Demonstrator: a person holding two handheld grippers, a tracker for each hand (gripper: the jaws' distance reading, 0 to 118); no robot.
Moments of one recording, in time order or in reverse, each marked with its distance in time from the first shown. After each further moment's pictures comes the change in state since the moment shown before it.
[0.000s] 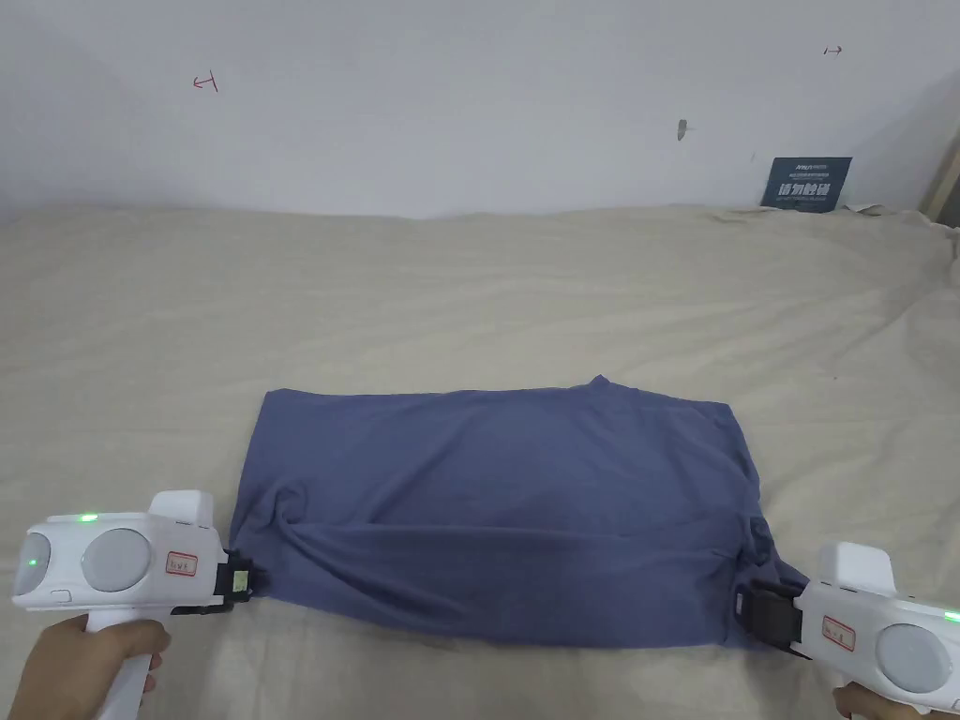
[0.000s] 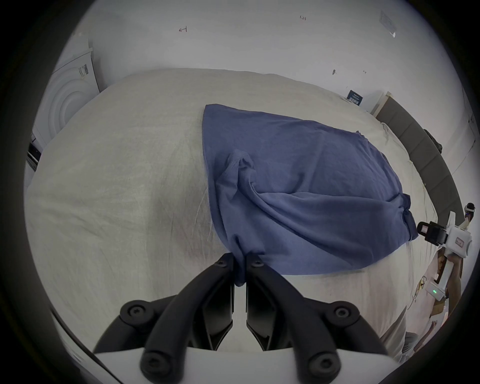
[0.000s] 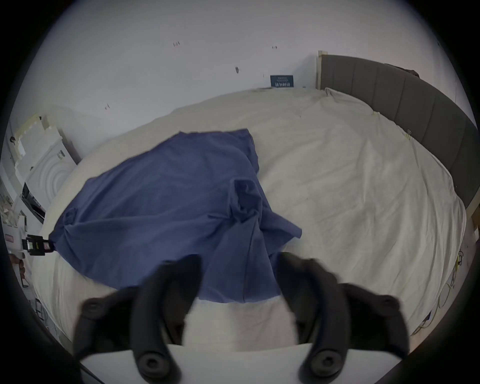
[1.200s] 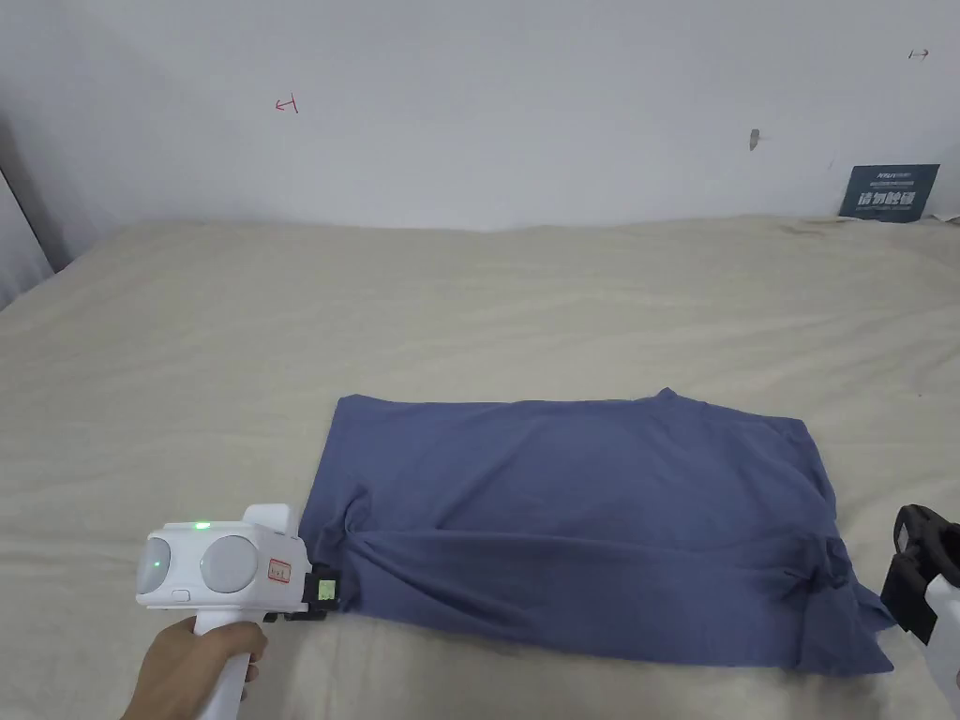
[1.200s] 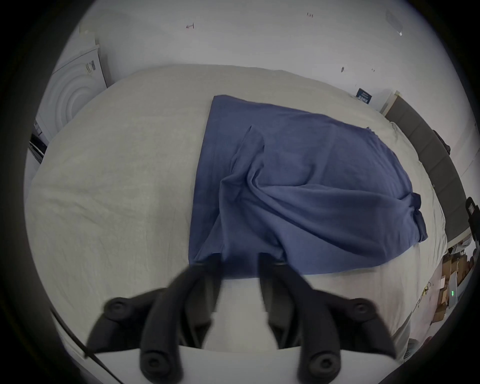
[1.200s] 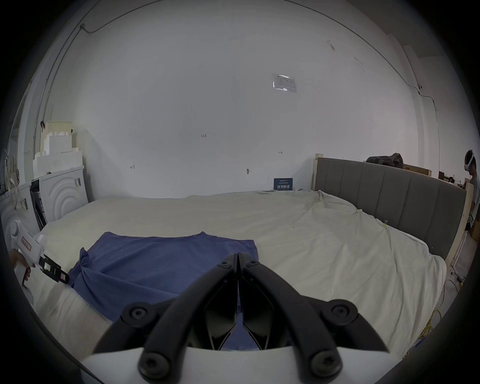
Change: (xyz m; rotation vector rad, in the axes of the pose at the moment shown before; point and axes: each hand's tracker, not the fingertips) left arm 0.009 -0.009 -0.018 -0.018 0.063 0.021; right arm -0.039 -0.003 0.114 0.609 -0.031 0.125
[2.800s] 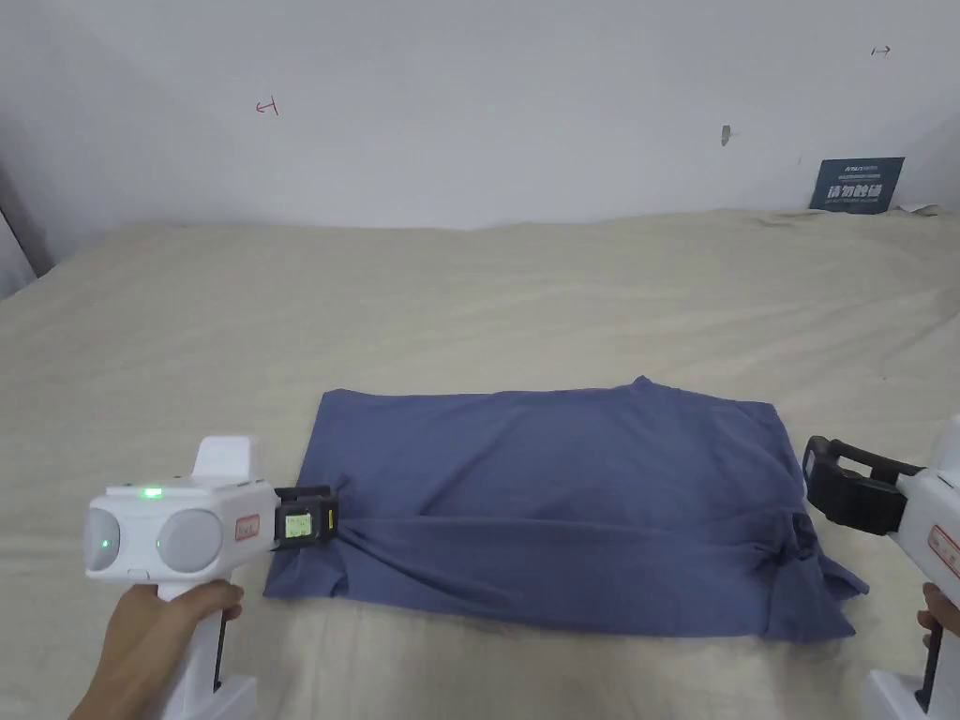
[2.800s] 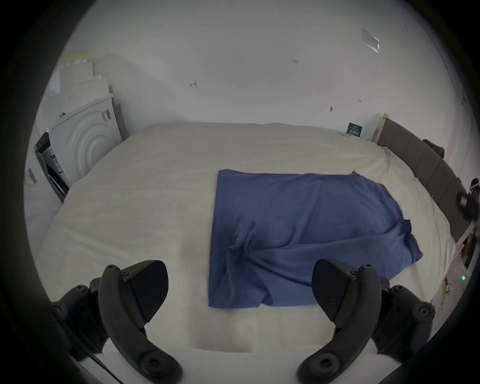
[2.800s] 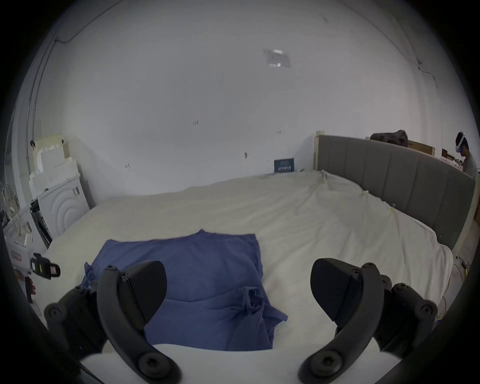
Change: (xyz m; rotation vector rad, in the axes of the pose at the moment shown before) left arm 0.015 -0.002 0.075 0.312 0.083 -0.069; right arm 0.028 0.034 -0.022 -0.082 0.011 -0.096
